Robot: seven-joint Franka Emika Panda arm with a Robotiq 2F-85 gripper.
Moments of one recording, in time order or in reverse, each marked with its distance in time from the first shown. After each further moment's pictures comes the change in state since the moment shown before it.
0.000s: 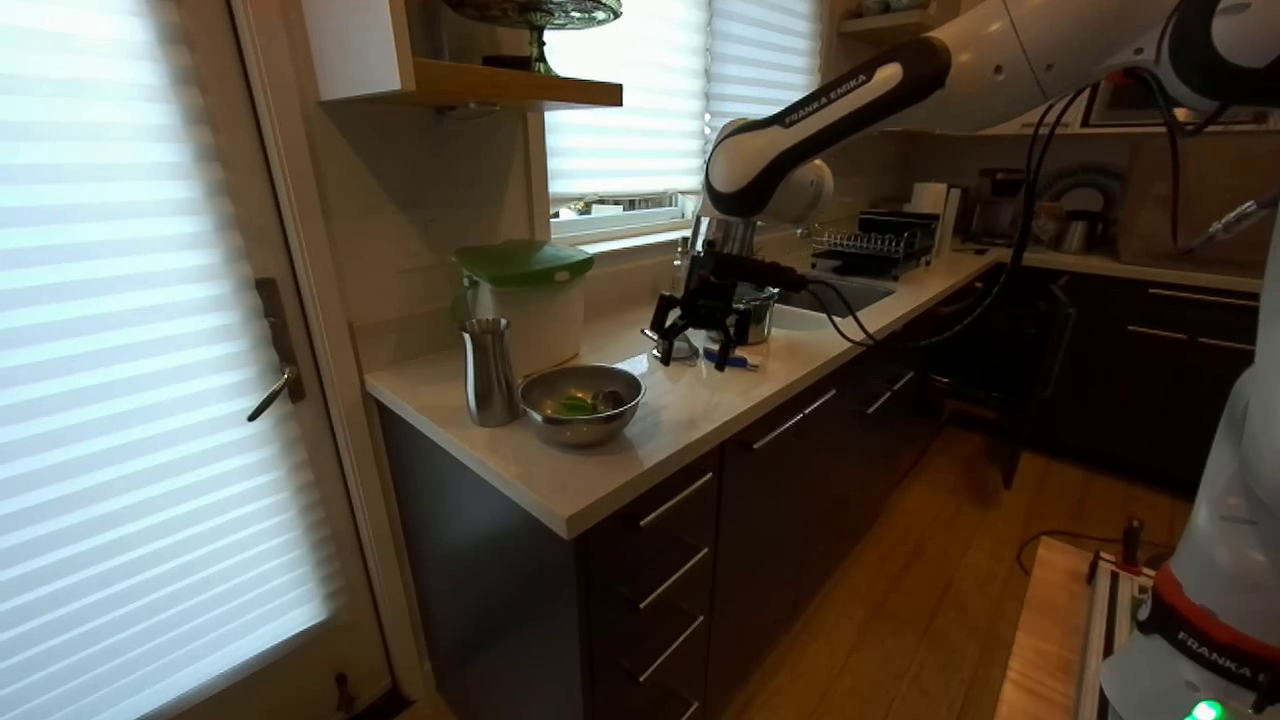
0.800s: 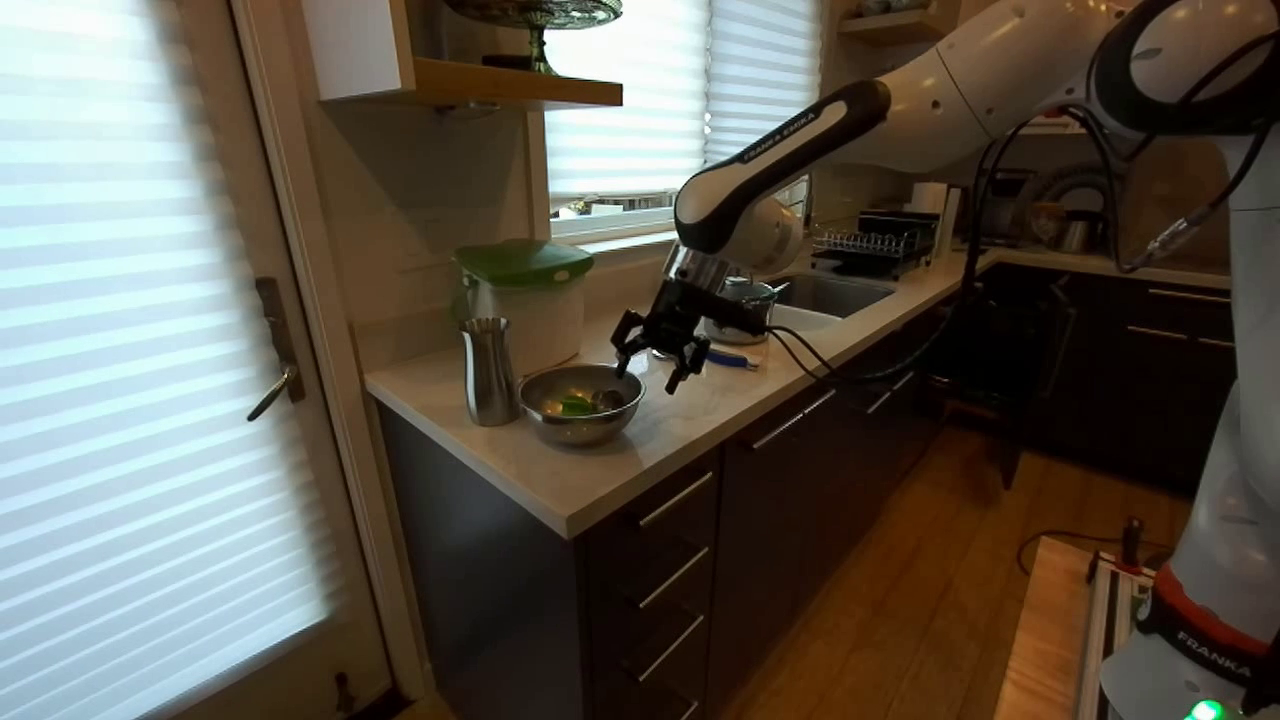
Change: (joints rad) arm 0.011 0.137 0.034 0.034 0.225 0.246 -0.147
